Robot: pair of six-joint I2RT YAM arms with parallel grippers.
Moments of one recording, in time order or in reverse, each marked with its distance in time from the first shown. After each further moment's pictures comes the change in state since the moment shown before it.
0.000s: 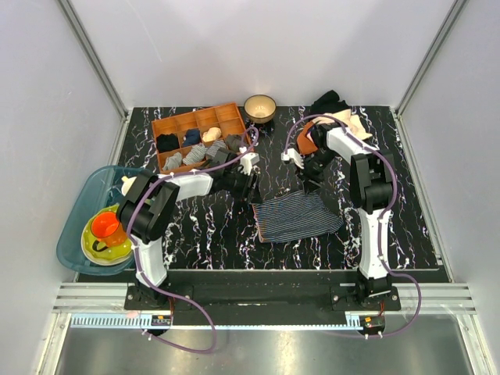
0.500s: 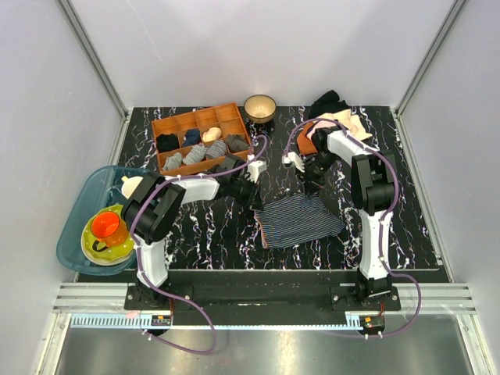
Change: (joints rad) left arm -0.068 0.018 -0.019 0.006 0.005 -0.019; right arm 0.002 -0.040 -0.089 0.020 -0.016 0.021
